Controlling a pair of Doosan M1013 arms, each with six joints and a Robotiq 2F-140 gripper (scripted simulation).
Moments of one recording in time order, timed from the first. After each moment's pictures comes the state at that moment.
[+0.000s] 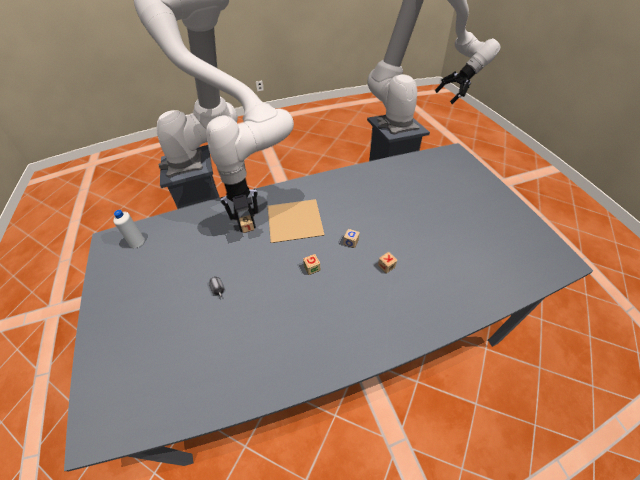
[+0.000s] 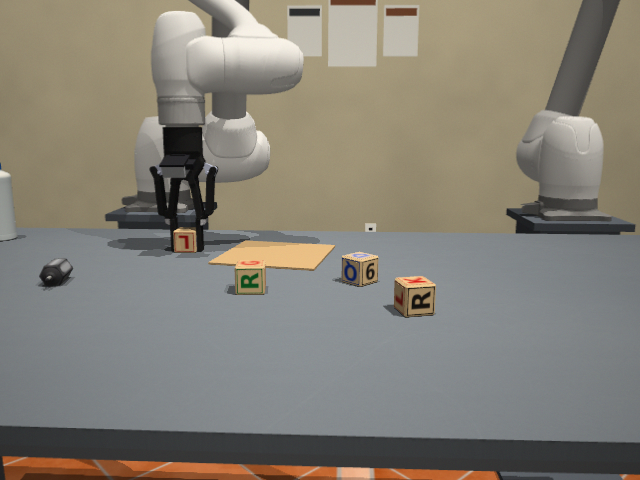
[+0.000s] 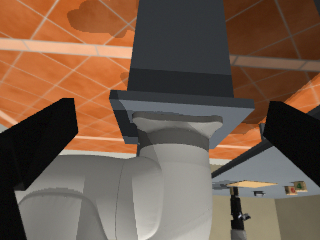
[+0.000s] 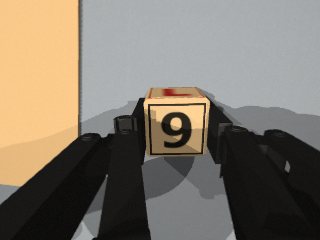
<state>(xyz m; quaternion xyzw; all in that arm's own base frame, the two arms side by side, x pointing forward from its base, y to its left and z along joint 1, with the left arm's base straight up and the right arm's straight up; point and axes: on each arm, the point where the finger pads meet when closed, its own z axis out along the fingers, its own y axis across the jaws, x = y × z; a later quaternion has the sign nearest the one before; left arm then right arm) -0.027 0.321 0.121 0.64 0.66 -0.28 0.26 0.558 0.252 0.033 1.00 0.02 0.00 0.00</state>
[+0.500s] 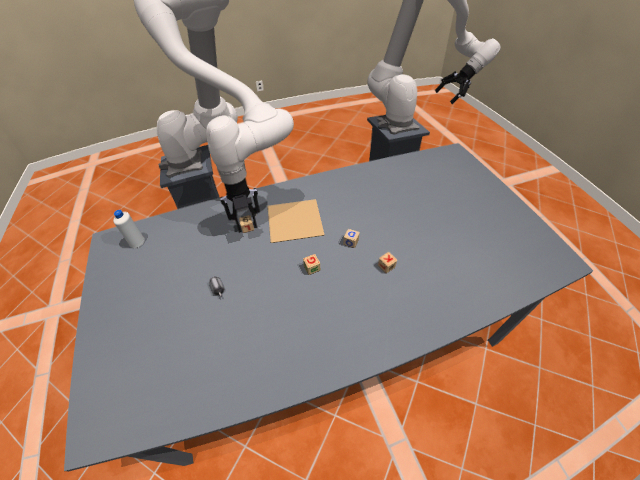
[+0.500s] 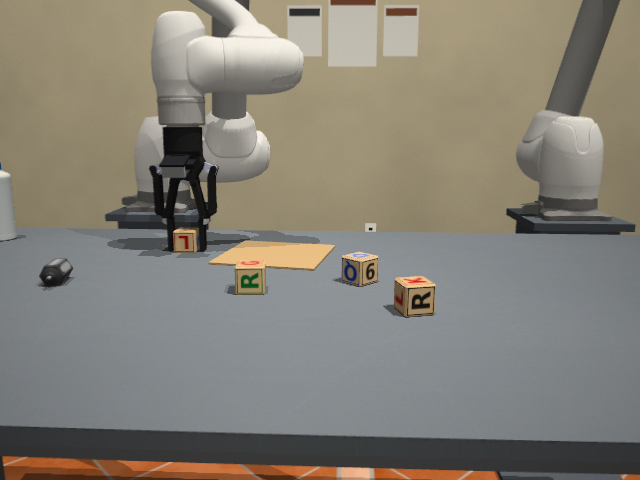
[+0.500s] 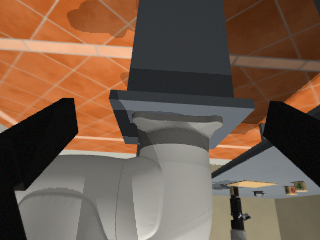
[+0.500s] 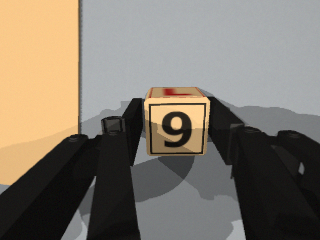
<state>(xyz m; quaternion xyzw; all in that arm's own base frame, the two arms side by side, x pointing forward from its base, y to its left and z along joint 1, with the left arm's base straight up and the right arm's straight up) -0.027 0.321 0.121 0.64 0.66 -0.28 0.26 0.558 0.252 0.033 1.00 0.02 0.00 0.00</state>
